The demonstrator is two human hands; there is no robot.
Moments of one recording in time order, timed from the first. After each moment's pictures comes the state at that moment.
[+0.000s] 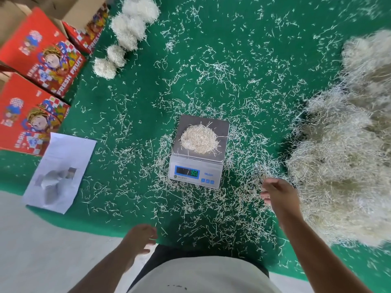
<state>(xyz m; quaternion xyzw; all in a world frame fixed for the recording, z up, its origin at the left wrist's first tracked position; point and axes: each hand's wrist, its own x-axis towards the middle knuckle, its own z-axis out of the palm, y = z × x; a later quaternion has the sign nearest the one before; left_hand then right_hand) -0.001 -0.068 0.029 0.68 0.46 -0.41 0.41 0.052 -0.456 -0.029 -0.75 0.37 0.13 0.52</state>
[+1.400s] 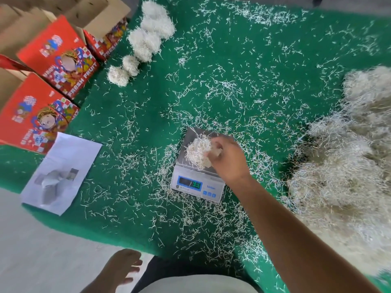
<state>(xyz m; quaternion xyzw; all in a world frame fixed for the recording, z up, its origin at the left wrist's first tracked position) -0.041 -0.025 0.008 0.63 0.51 -0.40 0.43 0.195 -0.327 0.038 -0.92 0.01 0.09 0.39</state>
